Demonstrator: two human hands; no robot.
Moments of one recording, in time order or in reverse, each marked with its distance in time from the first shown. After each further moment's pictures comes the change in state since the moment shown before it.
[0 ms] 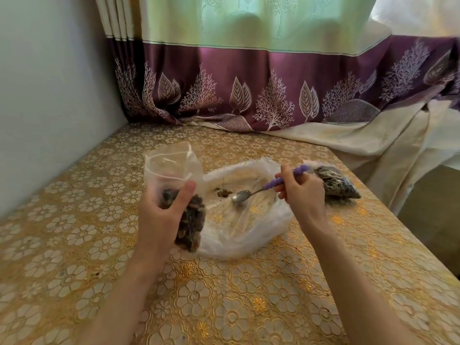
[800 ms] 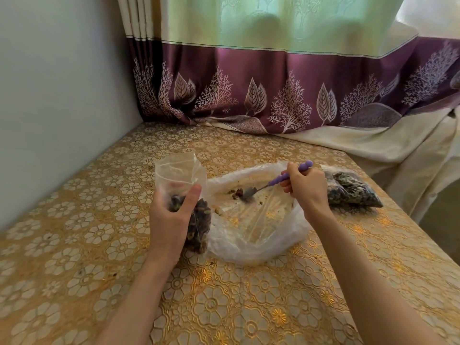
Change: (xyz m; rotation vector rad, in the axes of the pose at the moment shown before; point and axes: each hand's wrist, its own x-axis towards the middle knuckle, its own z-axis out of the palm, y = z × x) left_hand 0.012 -0.017 -0.010 0.043 0.101 -0.031; right_hand 0.035 0.007 0.029 -0.052 -0.029 0.066
